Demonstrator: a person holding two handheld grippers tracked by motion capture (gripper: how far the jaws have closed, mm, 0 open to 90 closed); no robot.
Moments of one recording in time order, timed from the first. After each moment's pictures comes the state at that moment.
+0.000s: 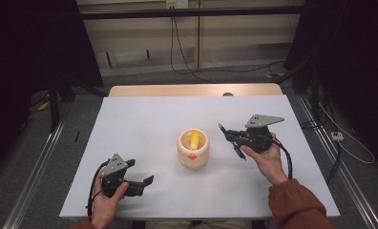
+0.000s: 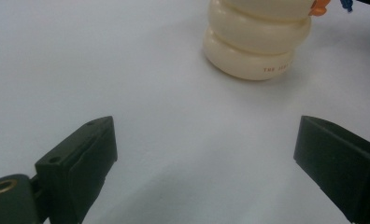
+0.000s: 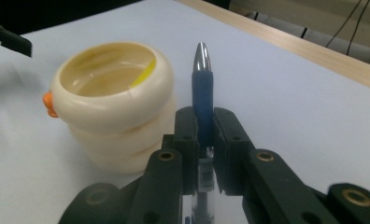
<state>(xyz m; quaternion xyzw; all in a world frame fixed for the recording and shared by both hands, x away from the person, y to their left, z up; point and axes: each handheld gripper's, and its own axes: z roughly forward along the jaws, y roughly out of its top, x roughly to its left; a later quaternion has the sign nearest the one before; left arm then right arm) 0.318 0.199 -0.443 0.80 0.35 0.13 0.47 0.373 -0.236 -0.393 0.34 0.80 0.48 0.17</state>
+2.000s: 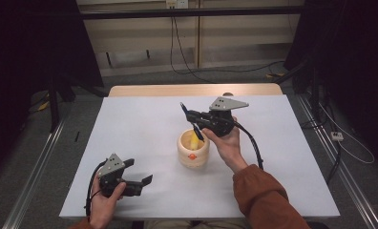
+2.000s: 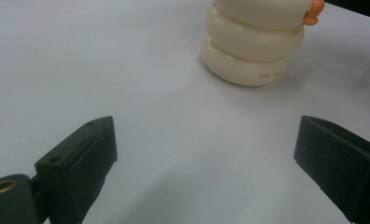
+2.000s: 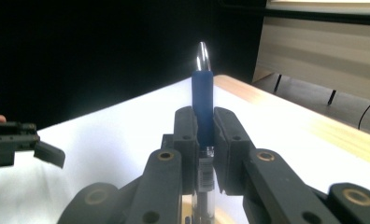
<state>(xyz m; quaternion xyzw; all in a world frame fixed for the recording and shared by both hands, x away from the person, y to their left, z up) 0.317 0.203 -0.441 0.79 0.35 0.13 0.48 0.414 -0.138 -0.366 0.30 0.74 0.58 0.16</state>
